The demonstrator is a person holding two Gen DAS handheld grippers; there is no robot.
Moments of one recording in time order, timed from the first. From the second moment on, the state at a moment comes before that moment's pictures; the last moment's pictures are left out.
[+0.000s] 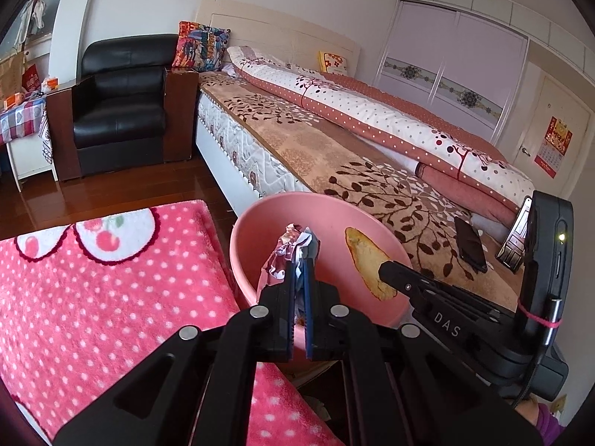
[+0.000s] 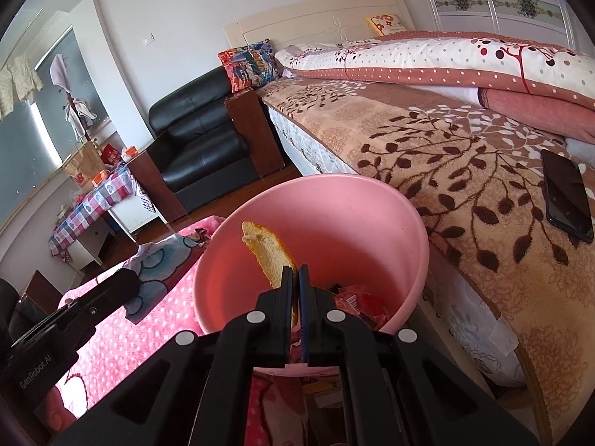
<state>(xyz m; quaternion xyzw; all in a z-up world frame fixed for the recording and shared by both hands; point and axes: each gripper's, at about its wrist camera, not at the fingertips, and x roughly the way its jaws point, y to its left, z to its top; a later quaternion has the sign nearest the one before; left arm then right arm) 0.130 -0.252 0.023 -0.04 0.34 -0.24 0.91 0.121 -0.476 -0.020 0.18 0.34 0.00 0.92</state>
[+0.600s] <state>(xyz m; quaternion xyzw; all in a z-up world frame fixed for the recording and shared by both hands) 0.122 -0.233 0.029 -0.04 0.34 -0.22 0.91 0.099 -0.465 -0.015 0.19 0.32 0.00 0.93</state>
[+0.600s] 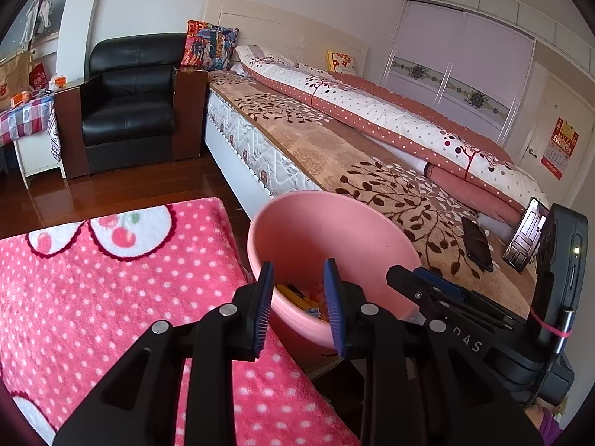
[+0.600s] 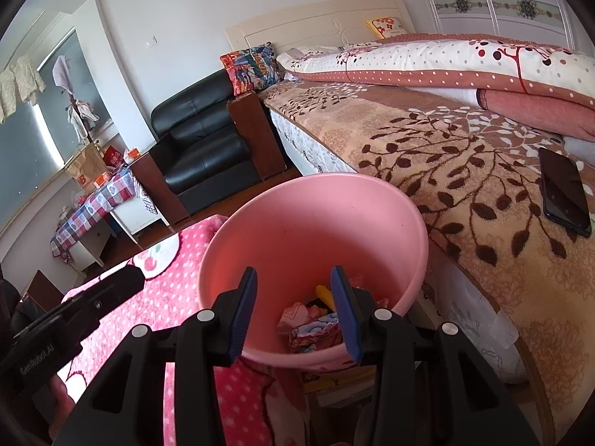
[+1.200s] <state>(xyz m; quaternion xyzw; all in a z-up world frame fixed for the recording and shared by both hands) 0.067 -0.180 0.045 -0.02 0.31 -0.16 0.94 0.030 -0.380 0.010 0.14 0.30 0.05 0.94</state>
